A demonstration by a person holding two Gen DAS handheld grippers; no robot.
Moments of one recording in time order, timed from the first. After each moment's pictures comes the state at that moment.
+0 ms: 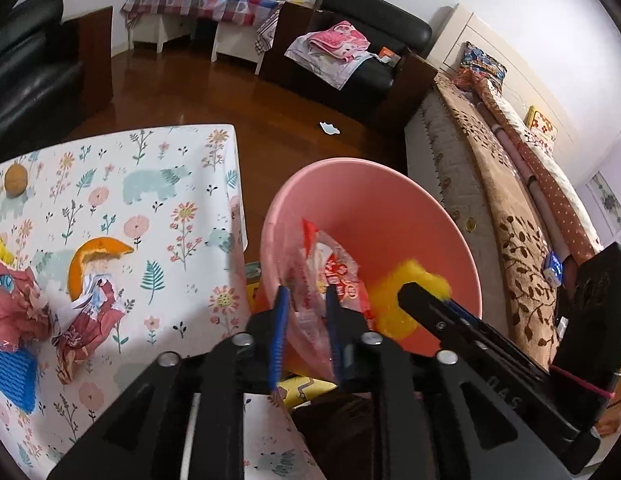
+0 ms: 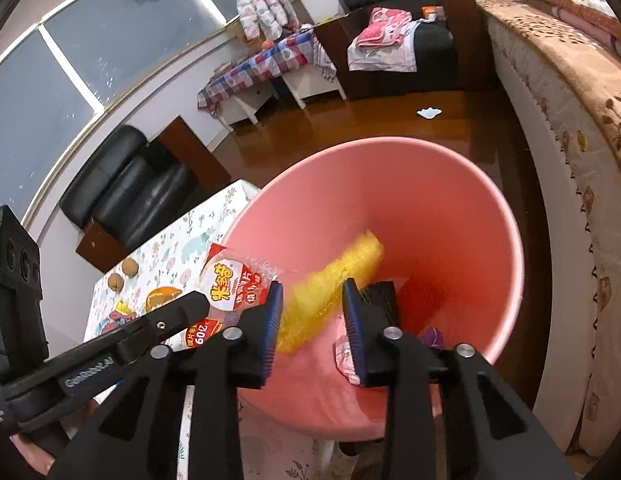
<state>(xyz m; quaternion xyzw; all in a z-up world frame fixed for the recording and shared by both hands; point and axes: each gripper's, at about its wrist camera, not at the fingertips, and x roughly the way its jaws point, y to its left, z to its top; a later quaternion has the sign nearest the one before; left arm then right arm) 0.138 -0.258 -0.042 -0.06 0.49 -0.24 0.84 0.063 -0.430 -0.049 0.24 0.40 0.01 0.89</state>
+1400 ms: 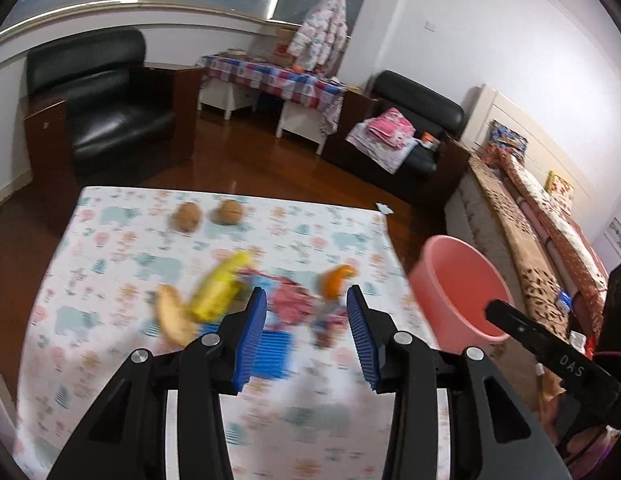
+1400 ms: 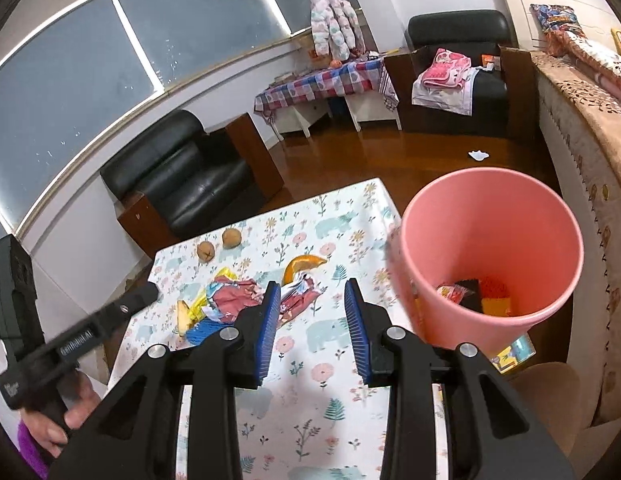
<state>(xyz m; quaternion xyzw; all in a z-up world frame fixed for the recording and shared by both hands) 0.057 -0.006 0.029 -0.09 0.36 -0.15 0.91 0.002 -0.271 0.030 0.19 0.35 0.05 0.92</state>
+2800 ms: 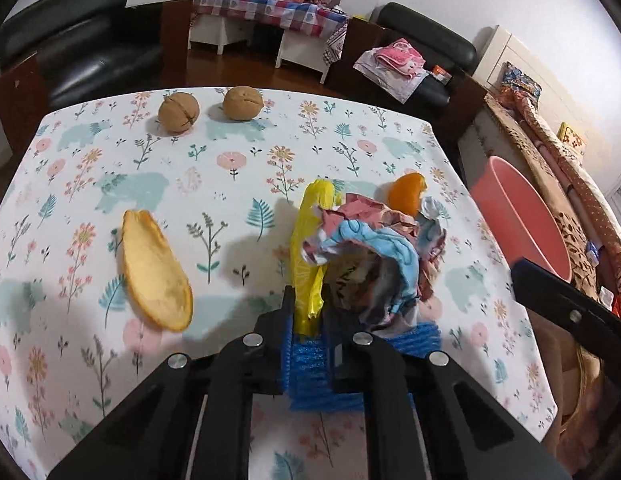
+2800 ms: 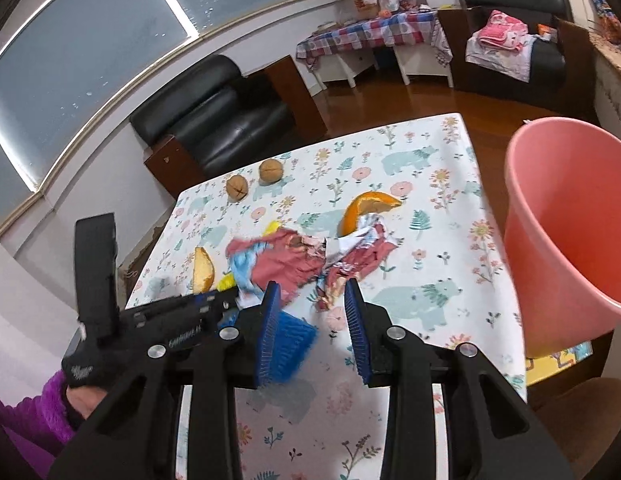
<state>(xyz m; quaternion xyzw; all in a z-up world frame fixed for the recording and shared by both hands) 0.112 -0.018 -0.084 -0.06 0.47 -0.17 0.86 0.047 -0.214 -0.027 0.17 0.41 0.16 0.88</state>
